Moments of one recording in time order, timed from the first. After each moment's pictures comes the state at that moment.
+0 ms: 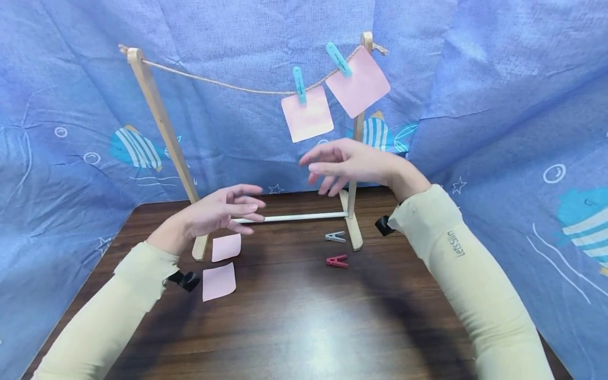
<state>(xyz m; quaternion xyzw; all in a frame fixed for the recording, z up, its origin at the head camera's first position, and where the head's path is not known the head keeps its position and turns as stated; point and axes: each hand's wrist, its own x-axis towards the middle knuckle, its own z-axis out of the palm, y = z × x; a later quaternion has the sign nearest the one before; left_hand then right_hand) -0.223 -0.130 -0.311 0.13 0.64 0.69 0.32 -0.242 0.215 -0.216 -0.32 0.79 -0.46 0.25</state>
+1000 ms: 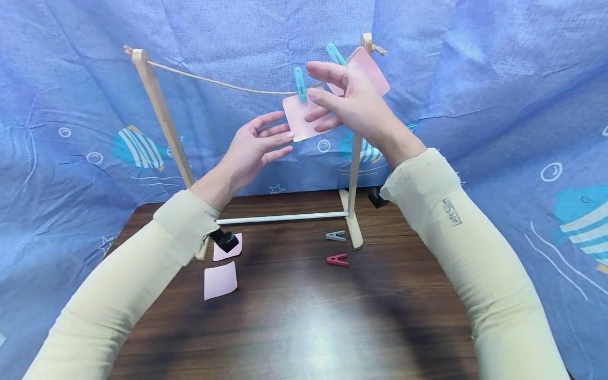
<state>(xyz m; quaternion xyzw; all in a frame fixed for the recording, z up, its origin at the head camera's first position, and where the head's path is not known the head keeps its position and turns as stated) -0.254 -0.033 -0.224 0.12 0.57 0.81 0.08 -0.244 0.191 -0.151 -0.28 0.73 -0.63 0.00</state>
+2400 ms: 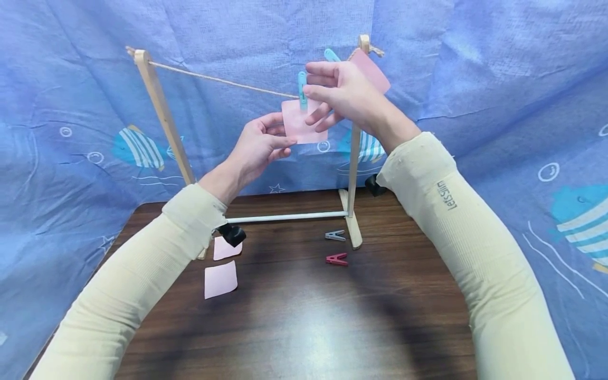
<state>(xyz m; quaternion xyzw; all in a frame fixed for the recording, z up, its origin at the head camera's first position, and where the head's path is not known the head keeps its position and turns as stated) -0.256 -0.019 -0.215 0.11 0.63 0.77 0.06 -0.256 0.187 -0.132 -0.22 0.77 -0.60 0.06</state>
